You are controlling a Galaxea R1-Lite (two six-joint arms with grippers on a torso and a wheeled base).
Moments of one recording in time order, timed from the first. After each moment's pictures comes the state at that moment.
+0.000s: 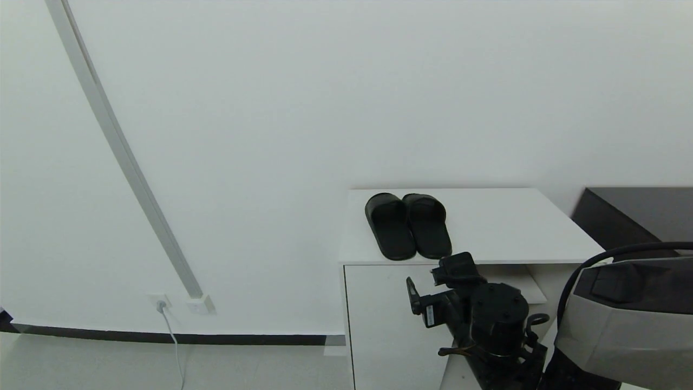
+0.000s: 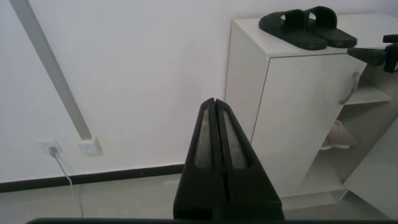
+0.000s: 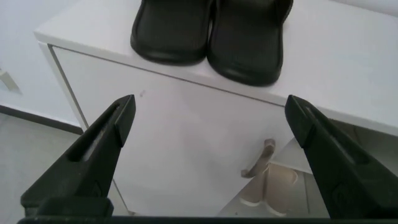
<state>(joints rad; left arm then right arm) 0.00 0.00 0.00 0.00 -0.08 0.01 0.79 2.19 -0.56 -1.54 -0.60 -0.05</state>
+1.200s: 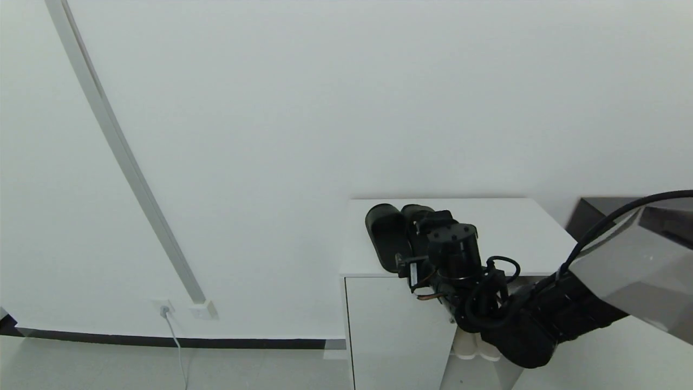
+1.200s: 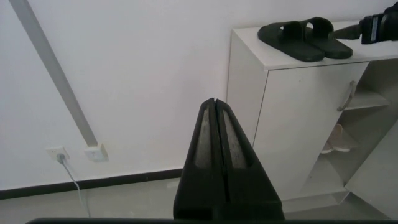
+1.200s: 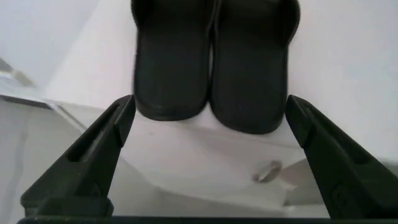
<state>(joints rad) 0.00 0.00 0.00 0.00 -0.09 0.03 0.74 2.10 -1.00 -0.77 -0.55 0.19</state>
